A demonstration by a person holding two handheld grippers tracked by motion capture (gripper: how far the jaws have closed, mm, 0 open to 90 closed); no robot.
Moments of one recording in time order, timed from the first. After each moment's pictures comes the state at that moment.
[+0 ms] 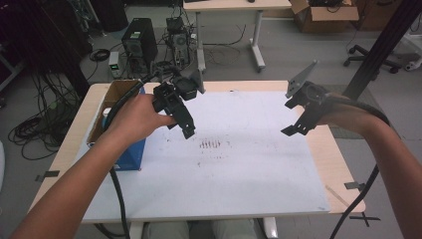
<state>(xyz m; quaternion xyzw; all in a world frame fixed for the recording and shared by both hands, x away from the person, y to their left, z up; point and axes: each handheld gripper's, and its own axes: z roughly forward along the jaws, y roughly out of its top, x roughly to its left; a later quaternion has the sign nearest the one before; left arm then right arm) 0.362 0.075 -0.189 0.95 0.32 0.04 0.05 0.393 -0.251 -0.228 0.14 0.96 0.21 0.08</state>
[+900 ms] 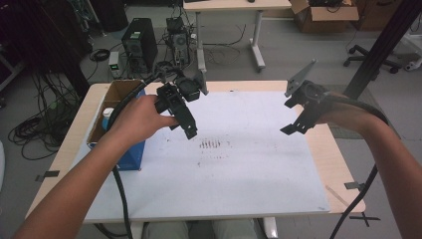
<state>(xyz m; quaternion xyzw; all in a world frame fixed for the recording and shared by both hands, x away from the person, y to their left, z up) 0.361 0.071 -0.190 0.95 0.30 0.05 0.06 0.394 -0.249 -0.227 0.14 0.96 0.21 0.08</state>
